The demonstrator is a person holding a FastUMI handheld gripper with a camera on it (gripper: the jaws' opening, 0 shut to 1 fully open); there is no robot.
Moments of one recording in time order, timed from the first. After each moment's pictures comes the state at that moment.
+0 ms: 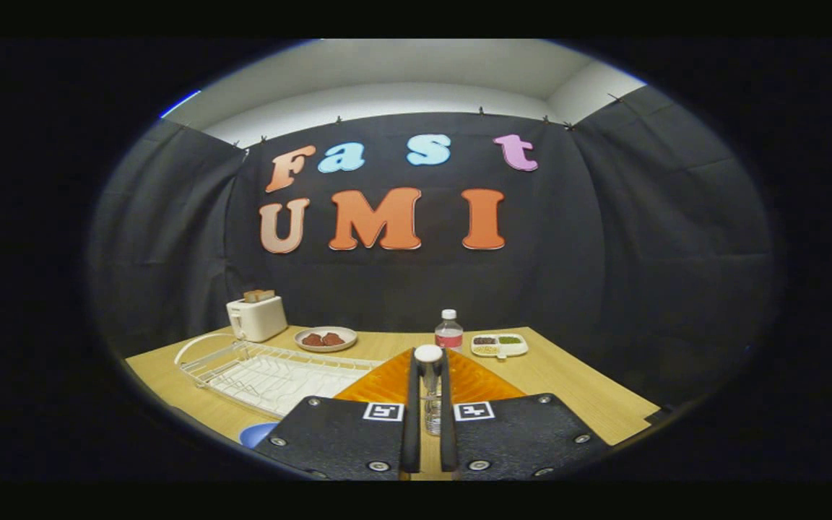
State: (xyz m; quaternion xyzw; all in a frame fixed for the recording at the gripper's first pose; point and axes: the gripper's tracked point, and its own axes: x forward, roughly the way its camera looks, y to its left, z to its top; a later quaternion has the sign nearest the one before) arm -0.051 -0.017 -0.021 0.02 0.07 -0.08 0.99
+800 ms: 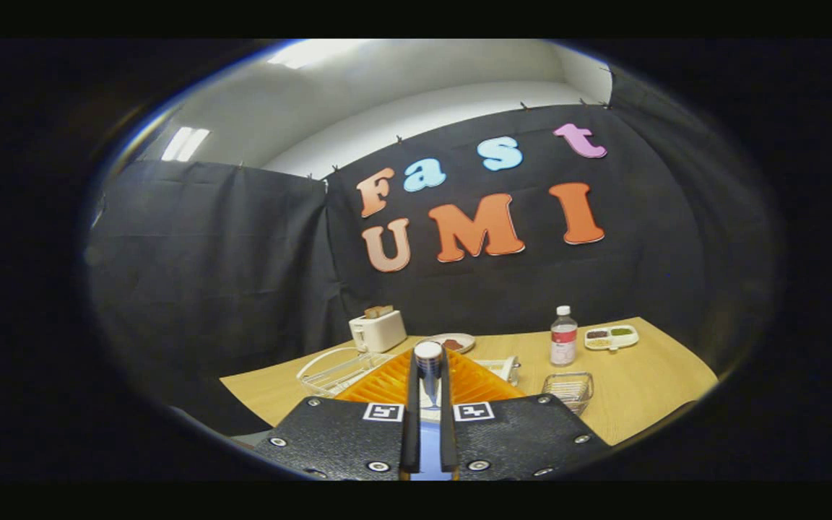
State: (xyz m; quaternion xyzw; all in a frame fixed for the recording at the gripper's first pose) arm -0.087 0.078 -0.010 0.11 0.05 0.15 0.98
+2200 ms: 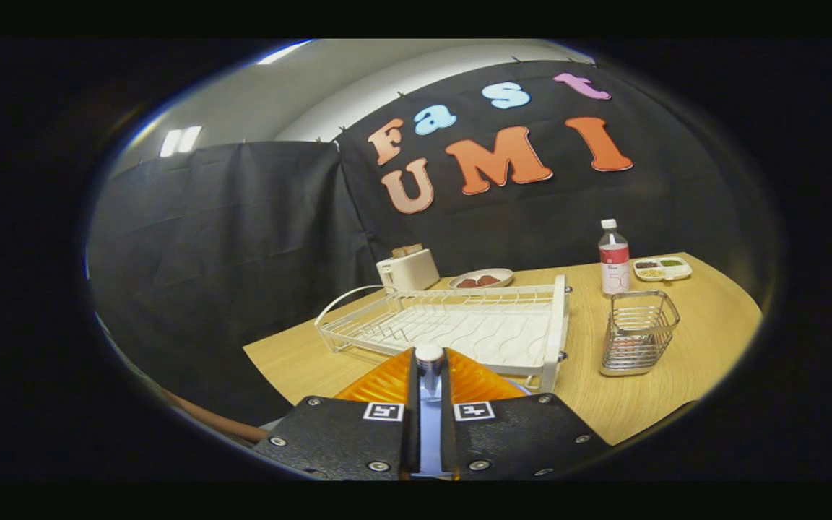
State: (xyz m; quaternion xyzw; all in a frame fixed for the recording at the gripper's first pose) arm -0.095 0.118 -0.133 0.14 0.16 0.21 0.95
